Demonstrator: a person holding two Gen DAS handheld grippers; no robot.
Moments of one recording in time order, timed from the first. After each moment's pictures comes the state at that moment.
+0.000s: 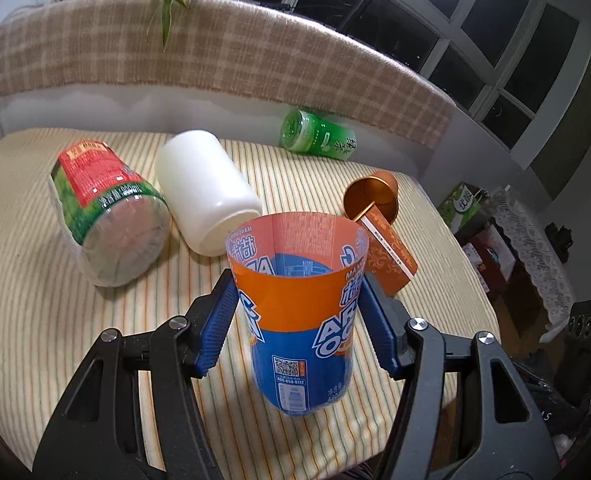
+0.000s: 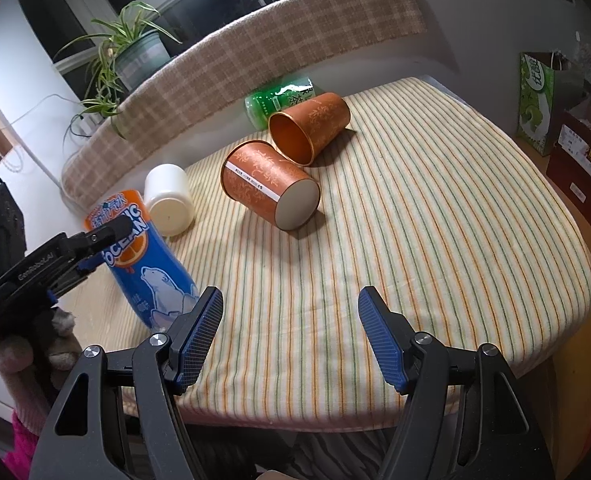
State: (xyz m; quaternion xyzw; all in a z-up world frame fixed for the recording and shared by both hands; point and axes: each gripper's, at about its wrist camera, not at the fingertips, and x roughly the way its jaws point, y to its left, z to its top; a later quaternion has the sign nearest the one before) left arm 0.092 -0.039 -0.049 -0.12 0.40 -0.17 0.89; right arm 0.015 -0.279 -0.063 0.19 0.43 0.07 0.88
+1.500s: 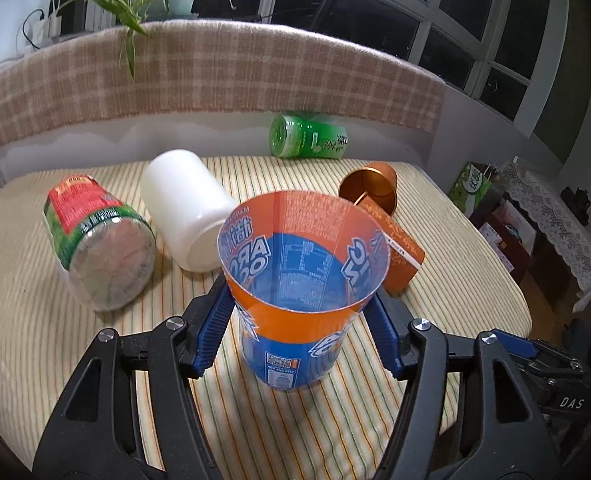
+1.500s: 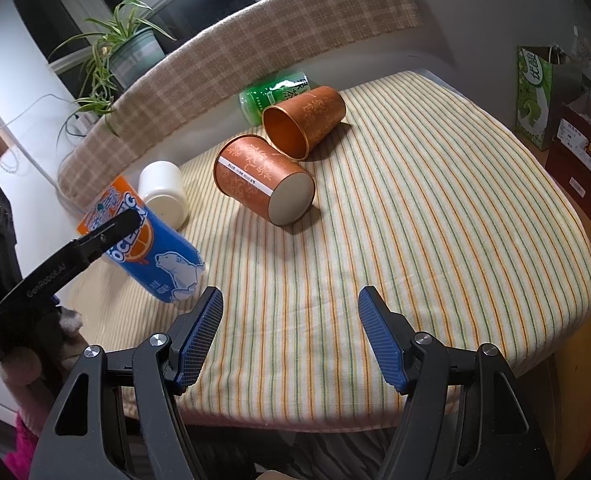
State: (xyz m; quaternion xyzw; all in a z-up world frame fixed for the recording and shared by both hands) left arm 0.089 -0.067 -0.055 -0.05 0.38 -0.17 0.91; right arm 0.015 -0.280 -0.067 0.19 0.43 0.06 0.88
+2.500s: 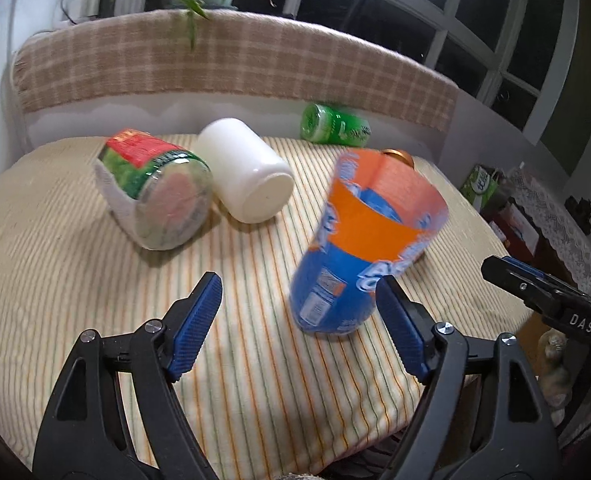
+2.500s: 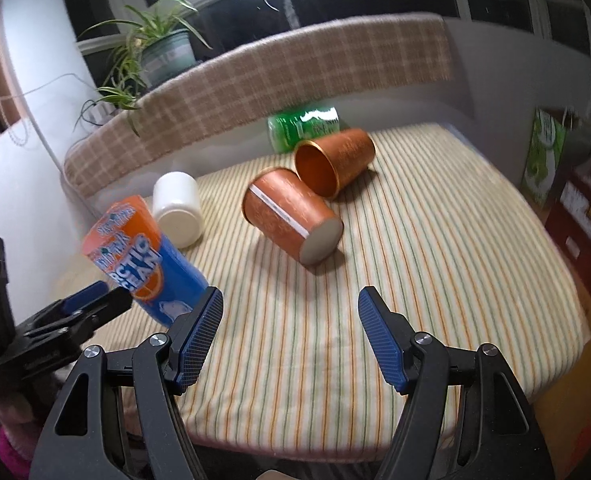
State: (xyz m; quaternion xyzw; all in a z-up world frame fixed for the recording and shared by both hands) left arm 0.043 -0.021 -0.063 -0.07 0.37 -0.14 0.91; right arm 0.025 -0.248 -0.039 0.10 0.38 0.07 0.92
